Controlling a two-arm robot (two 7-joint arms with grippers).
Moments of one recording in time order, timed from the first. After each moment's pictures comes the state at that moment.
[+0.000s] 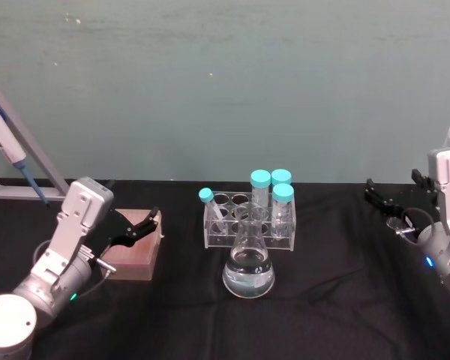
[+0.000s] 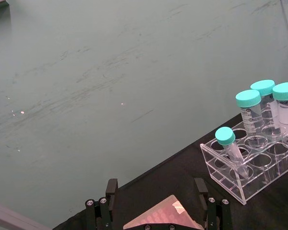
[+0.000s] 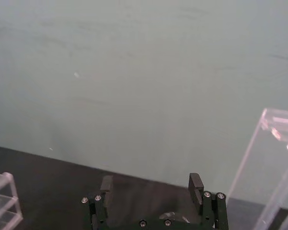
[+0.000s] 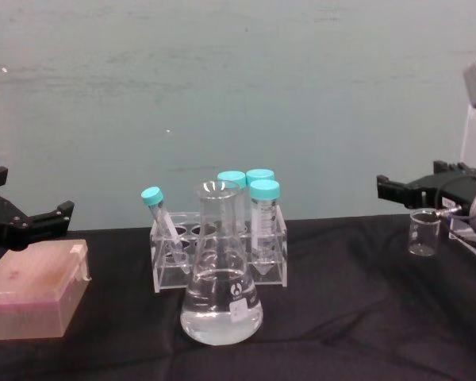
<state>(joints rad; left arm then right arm) -0.20 0.60 0.45 -1.41 -0.25 -0.12 0.03 0.55 0.08 -0.09 -0.81 -0.03 -0.20 0.16</state>
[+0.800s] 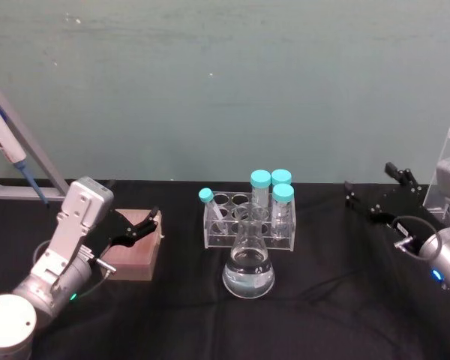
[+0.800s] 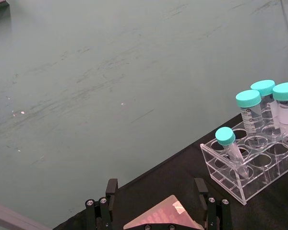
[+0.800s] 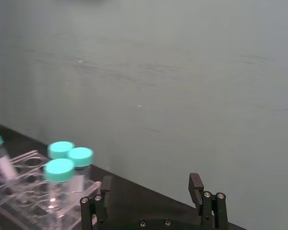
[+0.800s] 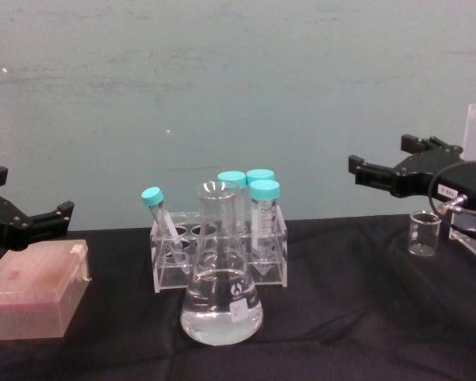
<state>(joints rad) -0.20 0.60 0.45 -1.41 -0.25 -0.12 0.03 0.43 0.17 -0.16 -1.03 0.11 -0.26 0.41</state>
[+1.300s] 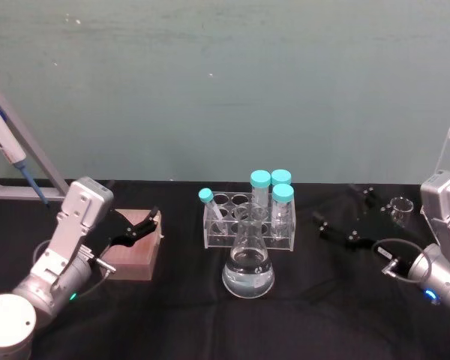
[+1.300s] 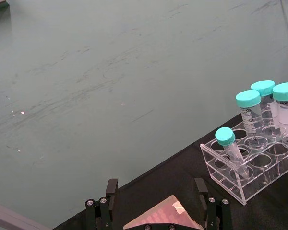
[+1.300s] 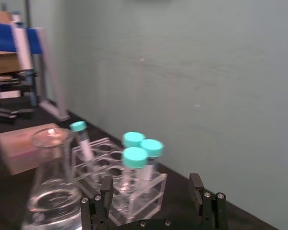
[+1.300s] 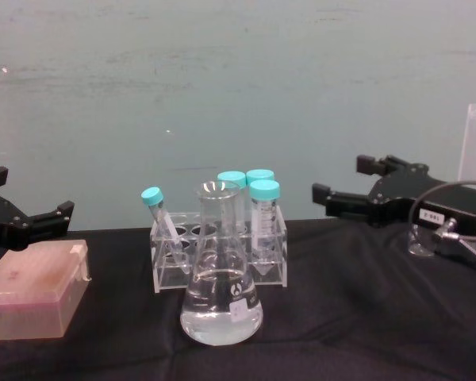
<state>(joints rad) -0.20 0.60 0.45 -1.41 -0.25 -0.12 0.03 0.41 0.23 -0.24 -1.07 0.20 -0.26 0.62</state>
